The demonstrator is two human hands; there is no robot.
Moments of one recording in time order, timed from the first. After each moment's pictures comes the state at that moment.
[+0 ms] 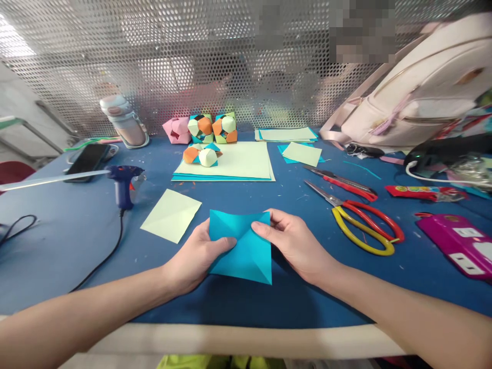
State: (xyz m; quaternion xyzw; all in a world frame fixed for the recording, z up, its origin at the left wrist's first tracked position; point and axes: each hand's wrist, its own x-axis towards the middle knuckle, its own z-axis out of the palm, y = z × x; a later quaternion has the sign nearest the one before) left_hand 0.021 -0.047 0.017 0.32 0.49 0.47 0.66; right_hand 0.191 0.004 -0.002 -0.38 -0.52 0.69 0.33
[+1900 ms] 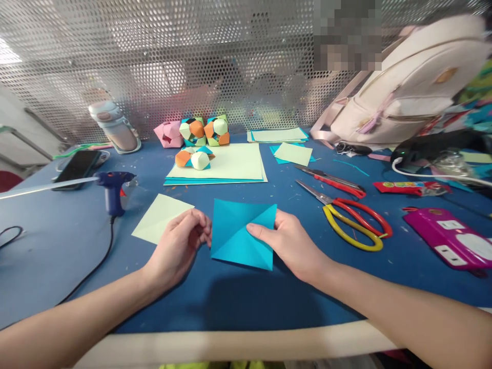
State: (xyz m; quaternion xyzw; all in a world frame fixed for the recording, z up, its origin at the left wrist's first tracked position) left_hand 0.008 -0.033 0.018 0.33 0.50 0.57 0.57; right_hand 0.195 0.006 0.000 -0.41 -0.55 0.64 0.35
